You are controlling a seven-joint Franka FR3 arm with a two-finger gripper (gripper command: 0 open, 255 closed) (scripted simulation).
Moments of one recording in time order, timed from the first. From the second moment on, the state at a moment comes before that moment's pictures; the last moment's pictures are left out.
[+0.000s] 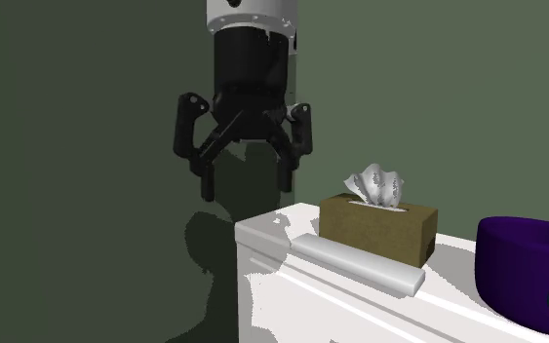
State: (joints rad) arm -0.10 -0.45 -0.32 -2.44 -0.11 2.04 -0.61
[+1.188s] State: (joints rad) arm -0.15 0.14 -0.52 -2.10 0.09 2.25 -1.09
